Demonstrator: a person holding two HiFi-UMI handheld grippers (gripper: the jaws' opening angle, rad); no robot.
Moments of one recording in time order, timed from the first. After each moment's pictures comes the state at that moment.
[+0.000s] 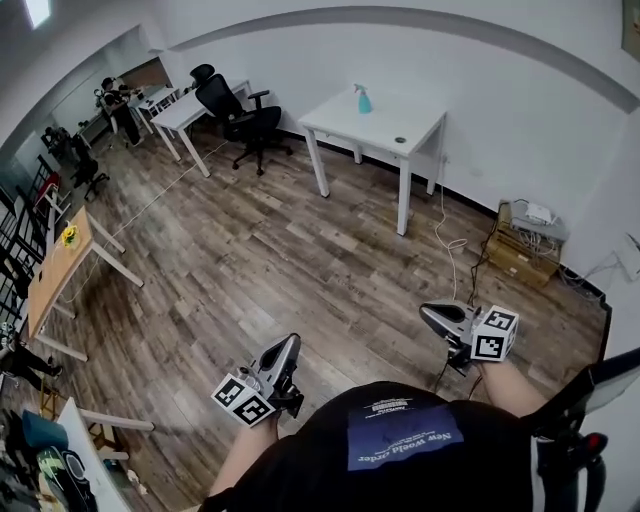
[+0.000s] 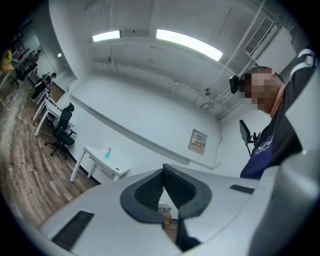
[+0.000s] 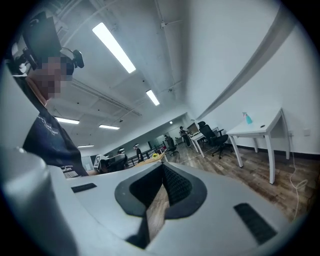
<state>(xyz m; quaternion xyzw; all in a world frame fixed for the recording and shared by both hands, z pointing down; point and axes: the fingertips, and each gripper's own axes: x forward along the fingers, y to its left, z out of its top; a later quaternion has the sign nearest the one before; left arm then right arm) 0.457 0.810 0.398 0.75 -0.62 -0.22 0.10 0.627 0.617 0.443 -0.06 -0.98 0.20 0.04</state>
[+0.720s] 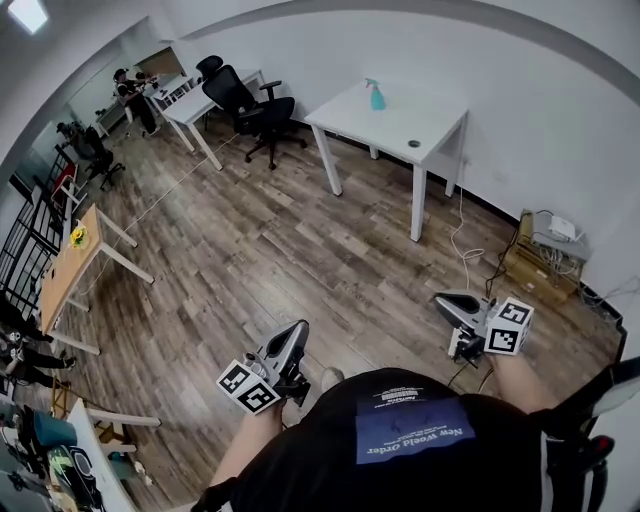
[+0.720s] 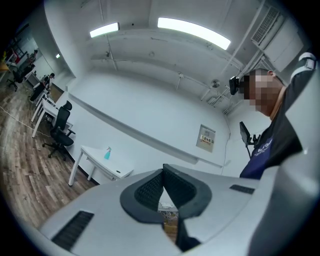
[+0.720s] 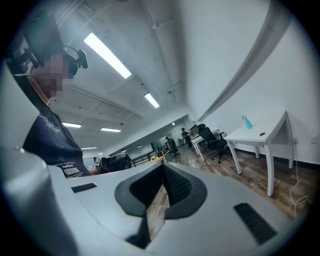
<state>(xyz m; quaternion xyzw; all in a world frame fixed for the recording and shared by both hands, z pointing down) 0.427 0.636 0.389 0.74 -0.63 -0.21 0.11 0.595 0.435 0.445 -0.09 -0.97 0.21 0.03</state>
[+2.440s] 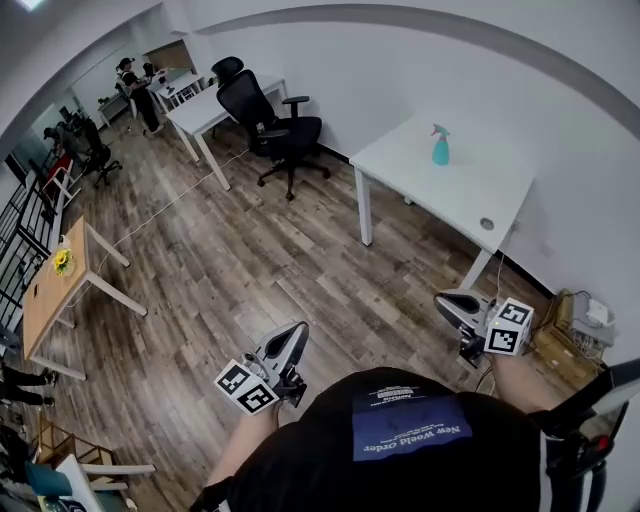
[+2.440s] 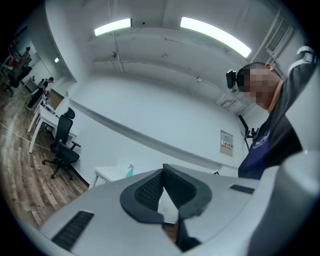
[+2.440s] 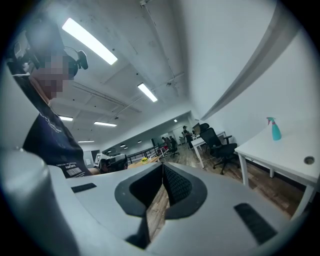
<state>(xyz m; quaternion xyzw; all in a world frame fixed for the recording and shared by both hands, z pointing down) 0.007 0.464 0.411 0.73 -0.64 -0.21 0.08 0.161 0.248 0.444 -0.11 -0.98 0.17 0.04</state>
